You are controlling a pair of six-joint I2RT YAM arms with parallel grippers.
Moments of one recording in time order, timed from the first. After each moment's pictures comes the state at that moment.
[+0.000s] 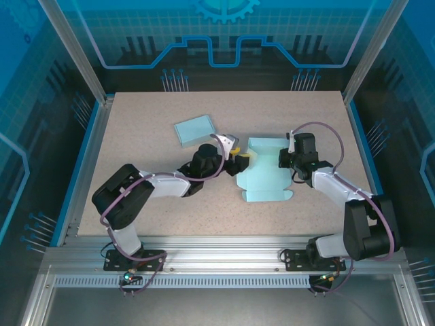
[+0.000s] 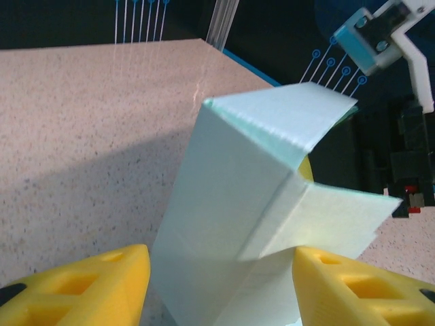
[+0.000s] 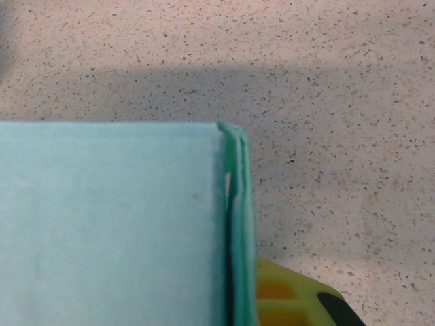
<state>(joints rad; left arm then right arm) -0.70 1.77 0.86 0.67 0.15 -0.27 0.17 1.37 0.73 -0.11 0.00 0.19</state>
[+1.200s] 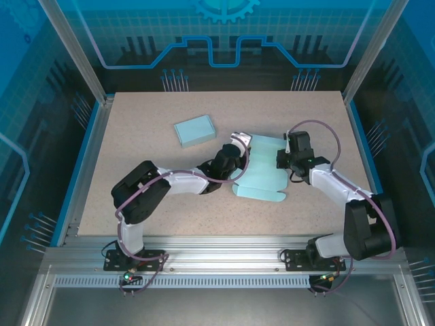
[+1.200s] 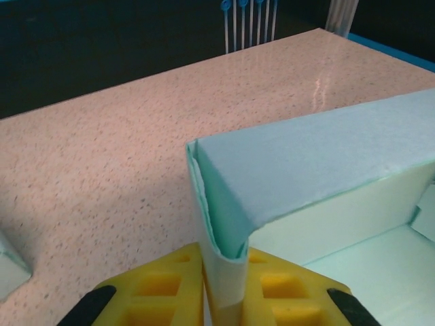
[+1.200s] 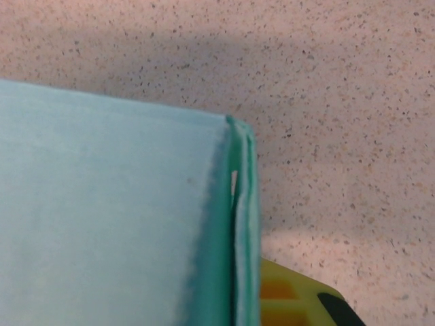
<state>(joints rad) -0.82 1.91 1.07 0.49 -0.37 -0.11 0.24 1.38 0.81 -0.28 0.08 0.24</state>
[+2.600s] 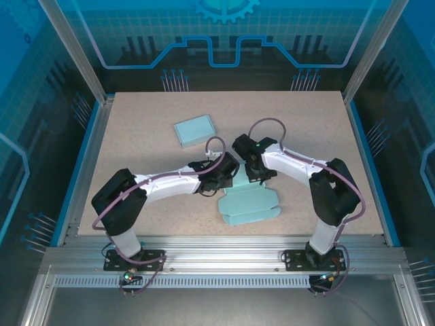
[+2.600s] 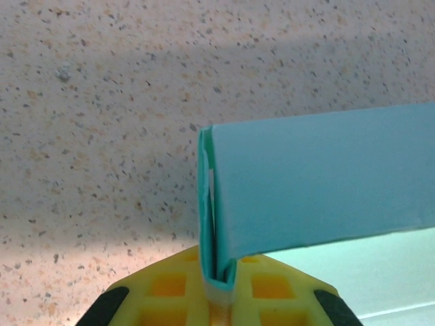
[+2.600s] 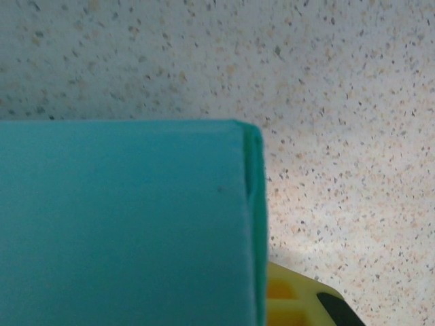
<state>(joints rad) -0.83 1.74 1.11 -0.43 -0.27 -0.90 0.63 1.77 1.26 -0.98 0.34 0.53</state>
